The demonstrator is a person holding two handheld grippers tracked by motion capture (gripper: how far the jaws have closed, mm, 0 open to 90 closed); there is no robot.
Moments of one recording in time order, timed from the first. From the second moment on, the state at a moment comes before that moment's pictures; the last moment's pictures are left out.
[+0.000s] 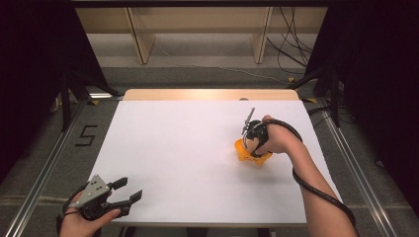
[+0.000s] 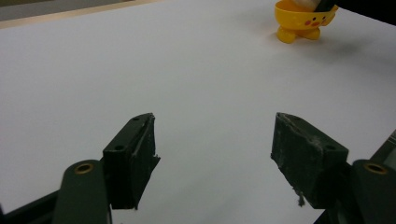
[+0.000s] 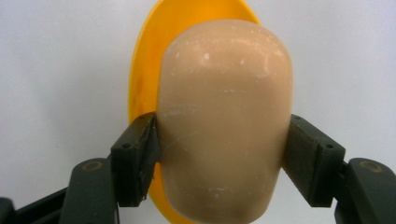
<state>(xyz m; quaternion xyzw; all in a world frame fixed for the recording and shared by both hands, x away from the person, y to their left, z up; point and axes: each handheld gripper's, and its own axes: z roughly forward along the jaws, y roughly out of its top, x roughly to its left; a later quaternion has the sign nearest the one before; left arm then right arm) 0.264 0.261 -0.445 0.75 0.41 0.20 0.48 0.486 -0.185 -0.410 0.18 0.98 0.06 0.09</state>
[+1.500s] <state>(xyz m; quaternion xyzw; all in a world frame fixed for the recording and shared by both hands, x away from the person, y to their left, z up) 0.264 0.261 -0.445 0.75 0.41 0.20 0.48 0.448 -0.207 -0.388 0.27 0.94 0.15 0.12</state>
